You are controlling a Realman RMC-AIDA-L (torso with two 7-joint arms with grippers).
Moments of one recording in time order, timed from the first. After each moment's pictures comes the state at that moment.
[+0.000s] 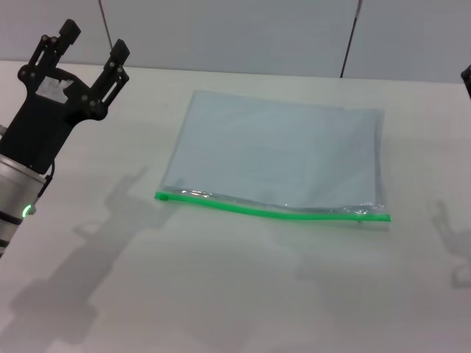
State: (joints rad) left arm -0.53 -2.03 0.55 -0.08 1.07 1.65 -0.25; right arm 0.43 2.04 -2.88 -0.46 1.43 -1.65 -0.31
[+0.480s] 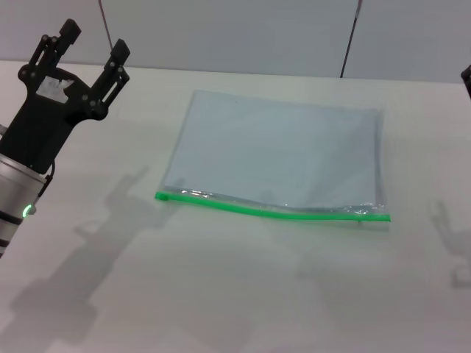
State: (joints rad) left arm -0.53 -2.03 0.55 -0.08 1.07 1.65 -0.25; right arm 0.43 2.04 -2.88 -0.46 1.43 -1.65 -0.31
